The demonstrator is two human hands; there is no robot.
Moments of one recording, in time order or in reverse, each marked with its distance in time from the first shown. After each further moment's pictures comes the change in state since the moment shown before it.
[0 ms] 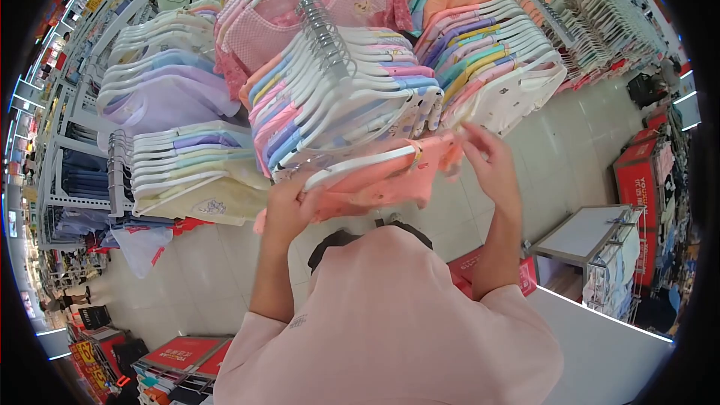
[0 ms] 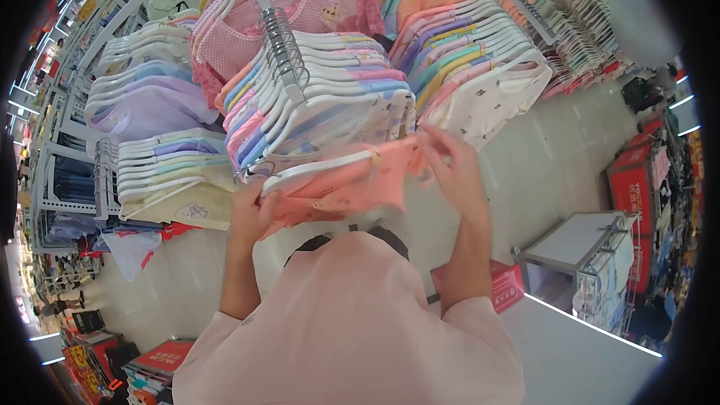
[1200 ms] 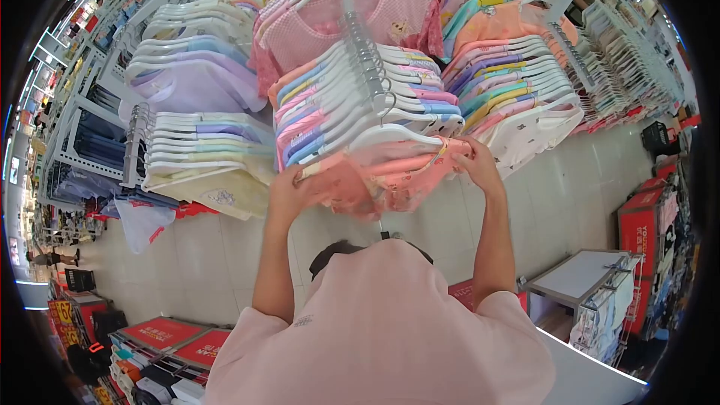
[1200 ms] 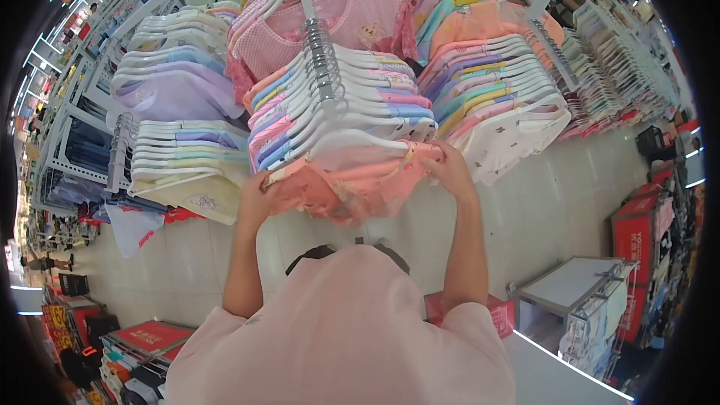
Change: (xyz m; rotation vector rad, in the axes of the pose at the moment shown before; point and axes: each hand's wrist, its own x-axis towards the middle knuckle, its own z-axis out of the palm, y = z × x) left_hand -0.001 -0.086 0.001 0.197 0.129 -0.301; right_hand 0.077 0.120 0.031 0.075 -0.247 0.072
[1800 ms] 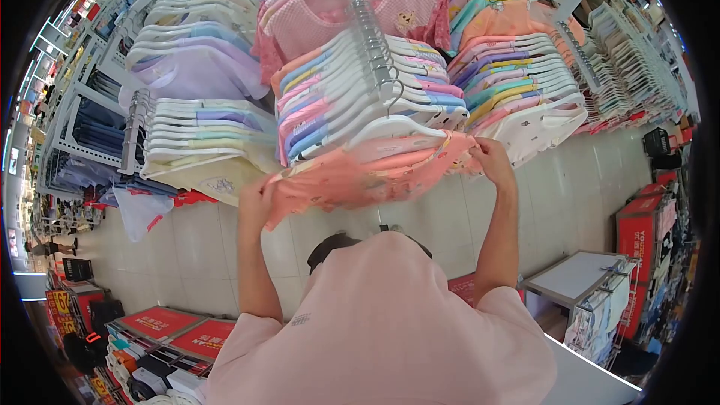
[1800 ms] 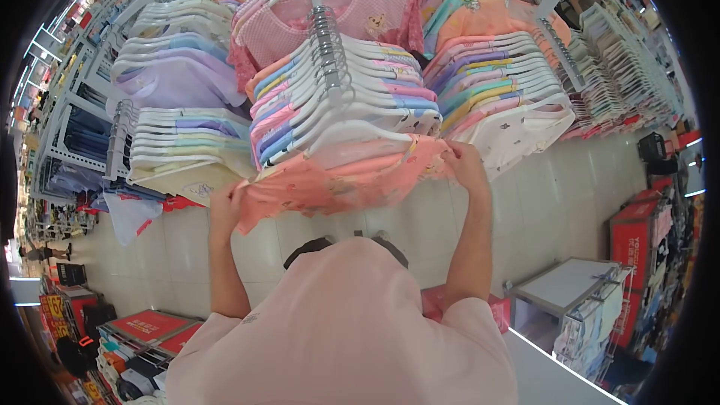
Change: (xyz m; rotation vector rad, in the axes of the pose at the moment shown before) left_hand -0.038 -0.042 -0.055 0.007 0.061 -0.042; right_hand 0.000 0.016 -0.028 -0.225 -0.026 0.008
